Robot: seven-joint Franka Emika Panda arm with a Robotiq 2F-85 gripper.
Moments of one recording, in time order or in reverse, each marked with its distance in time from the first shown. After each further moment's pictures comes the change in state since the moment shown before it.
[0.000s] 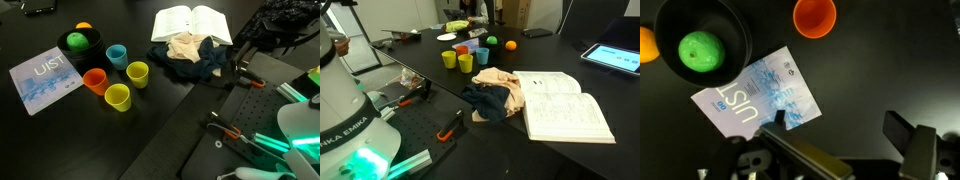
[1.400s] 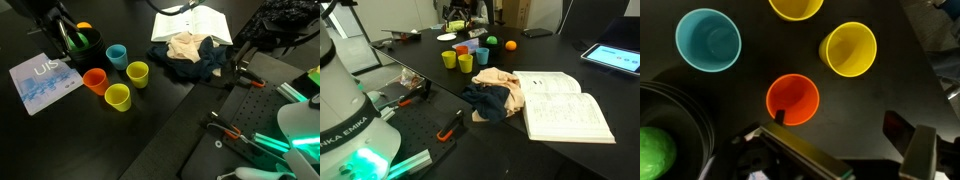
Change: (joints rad) arm -0.012 0.056 -0.029 -0.150 0.000 -0.056 0.007
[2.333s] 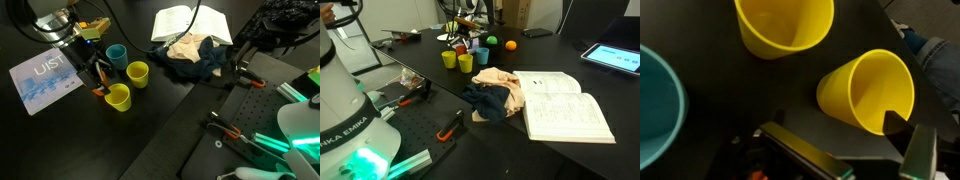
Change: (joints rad) arm -0.010 0.358 -0.008 0.251 0.018 -0.224 0.007
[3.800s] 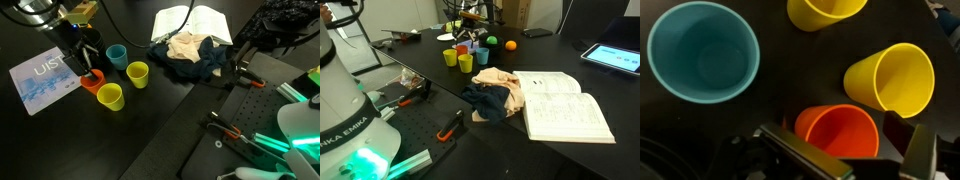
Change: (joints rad) arm 0.017 0.017 -0.024 0.123 -0.056 0.014 0.001
